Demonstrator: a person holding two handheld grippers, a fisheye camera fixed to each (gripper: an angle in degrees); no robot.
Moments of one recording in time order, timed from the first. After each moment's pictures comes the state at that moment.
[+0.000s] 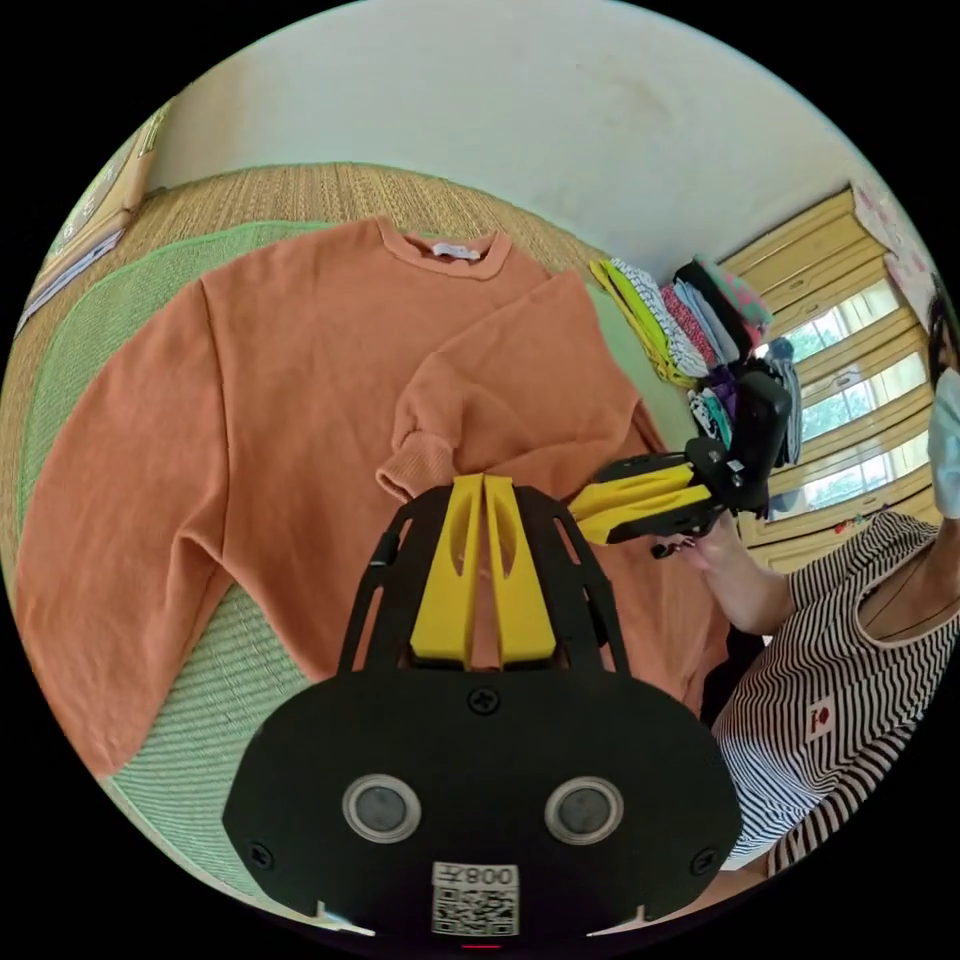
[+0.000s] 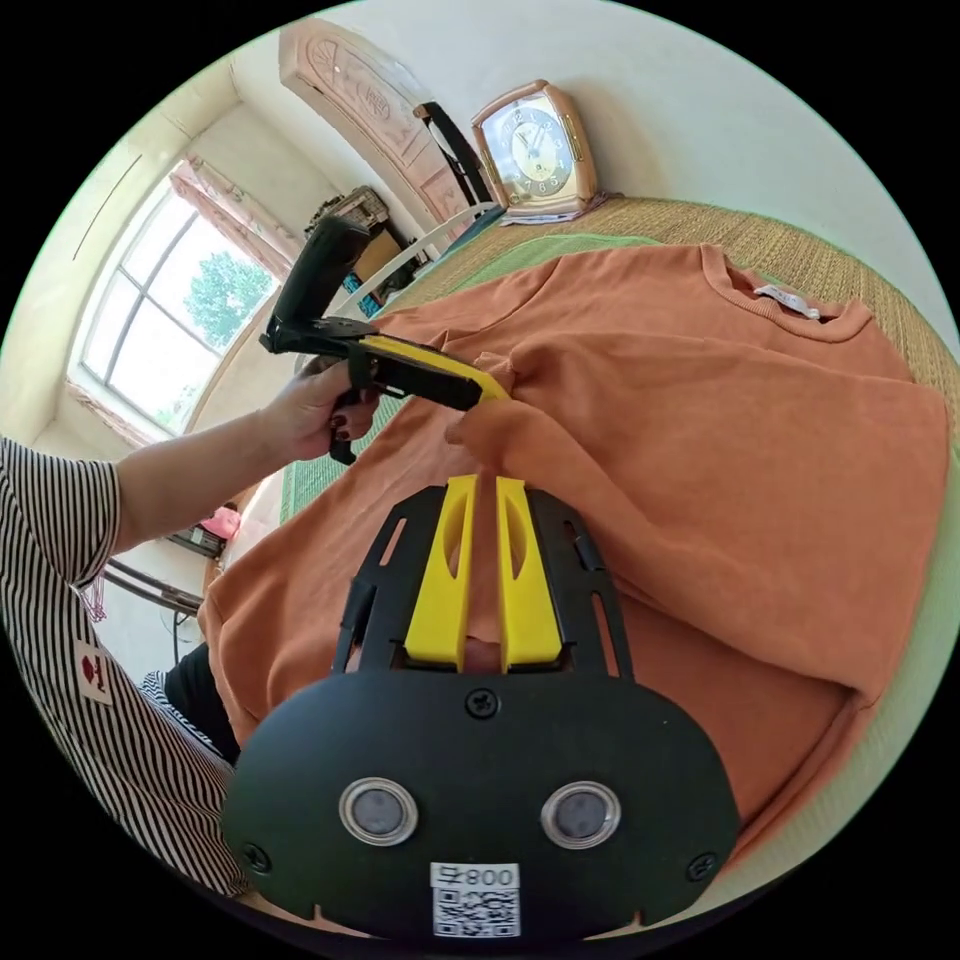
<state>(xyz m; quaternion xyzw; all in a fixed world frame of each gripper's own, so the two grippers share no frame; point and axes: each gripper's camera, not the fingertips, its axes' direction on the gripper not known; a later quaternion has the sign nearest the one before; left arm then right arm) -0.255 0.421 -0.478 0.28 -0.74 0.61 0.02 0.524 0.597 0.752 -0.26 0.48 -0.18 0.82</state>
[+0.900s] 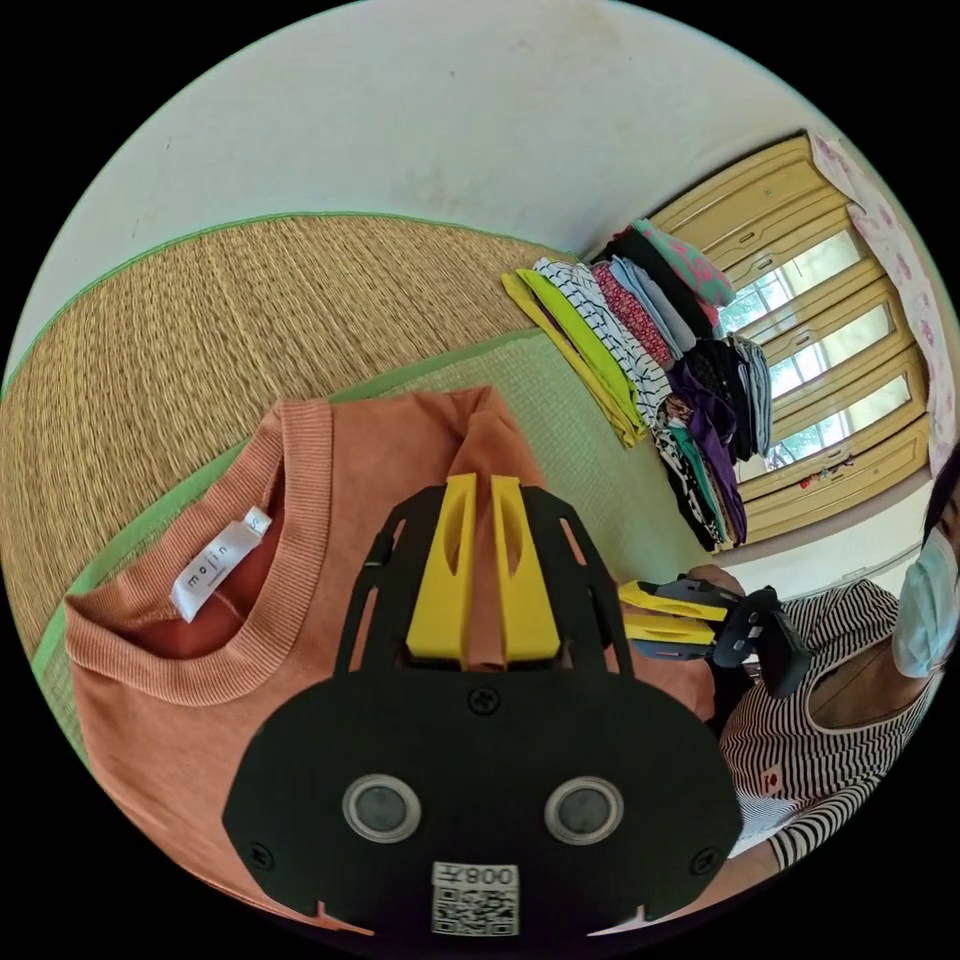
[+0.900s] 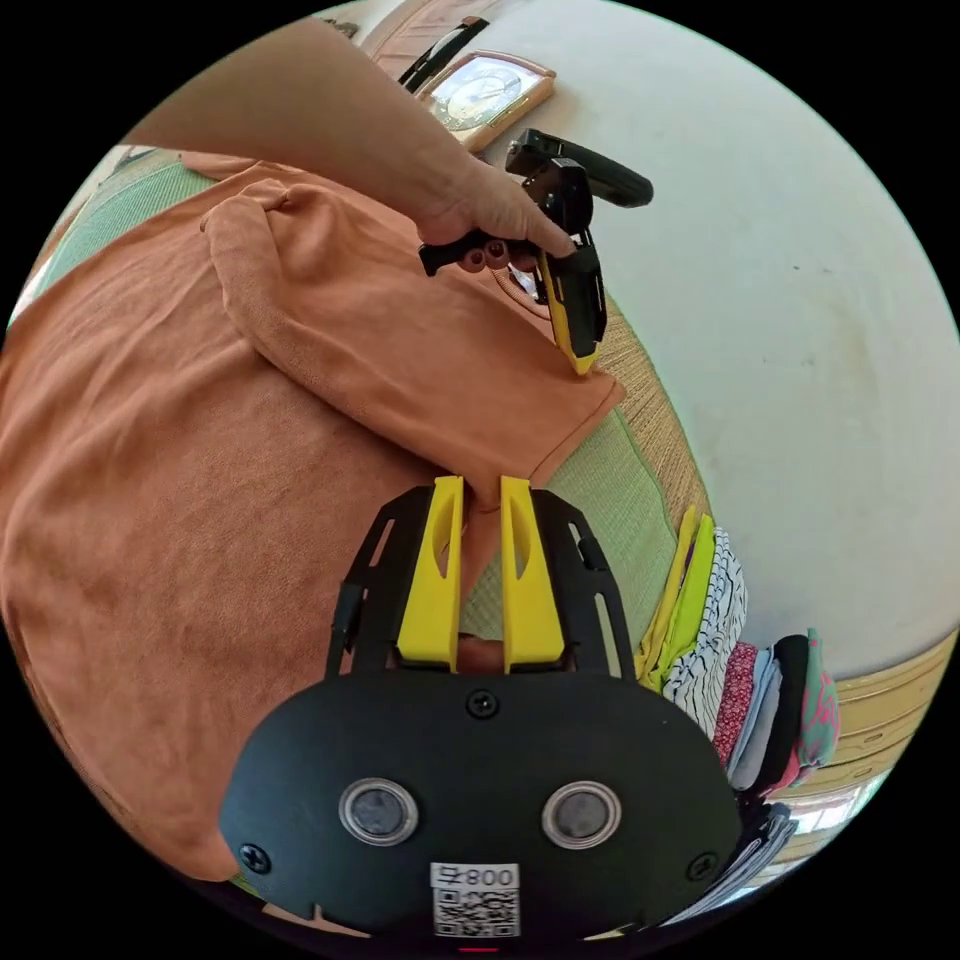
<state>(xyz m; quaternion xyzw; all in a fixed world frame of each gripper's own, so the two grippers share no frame) -0.119 0.203 -0.224 0.12 -0.80 0.58 0.03 0.508 0.628 0.744 -0.28 0.79 -0.35 0.42</state>
